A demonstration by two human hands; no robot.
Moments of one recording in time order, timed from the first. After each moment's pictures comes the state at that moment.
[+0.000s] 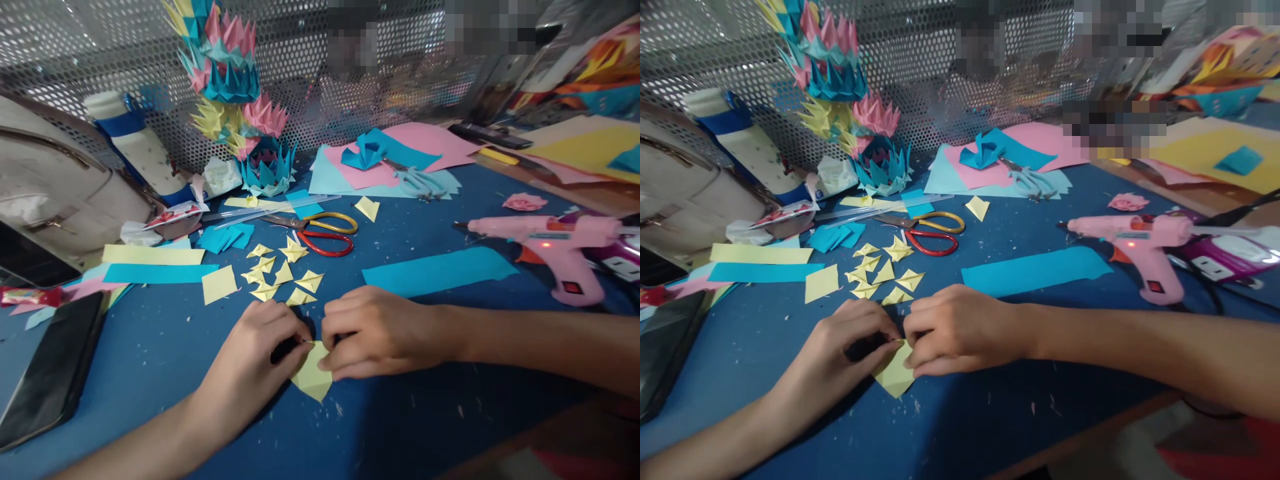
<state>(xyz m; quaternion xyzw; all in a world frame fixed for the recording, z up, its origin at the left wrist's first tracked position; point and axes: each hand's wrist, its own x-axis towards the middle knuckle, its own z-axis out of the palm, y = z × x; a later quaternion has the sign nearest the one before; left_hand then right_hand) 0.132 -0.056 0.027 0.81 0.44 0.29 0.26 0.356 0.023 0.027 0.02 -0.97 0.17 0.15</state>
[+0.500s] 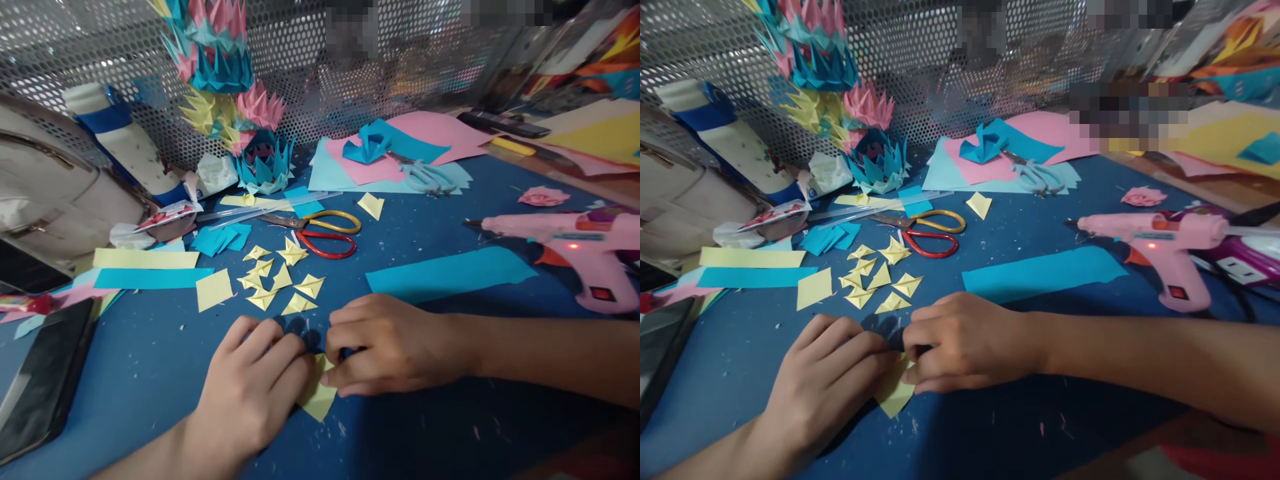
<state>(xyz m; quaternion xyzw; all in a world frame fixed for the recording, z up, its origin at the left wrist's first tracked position) 0.134 -0.066 0.025 0.89 0.38 0.25 -0.01 0.360 0.023 0.021 0.01 -0.97 0.16 0.17</state>
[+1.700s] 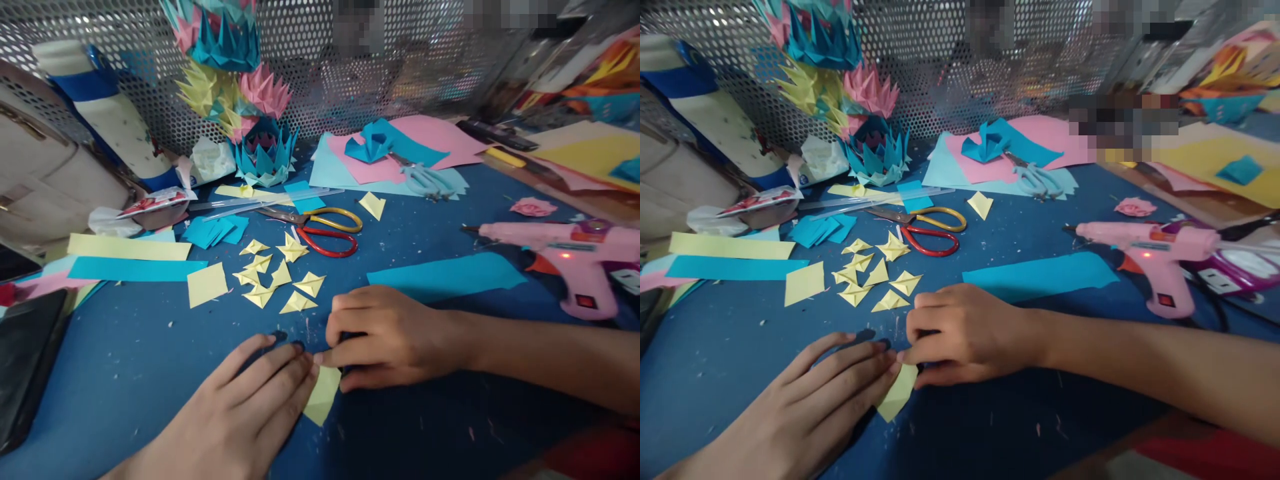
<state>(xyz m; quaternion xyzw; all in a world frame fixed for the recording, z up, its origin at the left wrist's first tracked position) 0.113 -0.083 0.016 0.93 0.31 0.20 0.00 0.359 0.028 0.024 -0.01 -0.97 0.15 0.18</state>
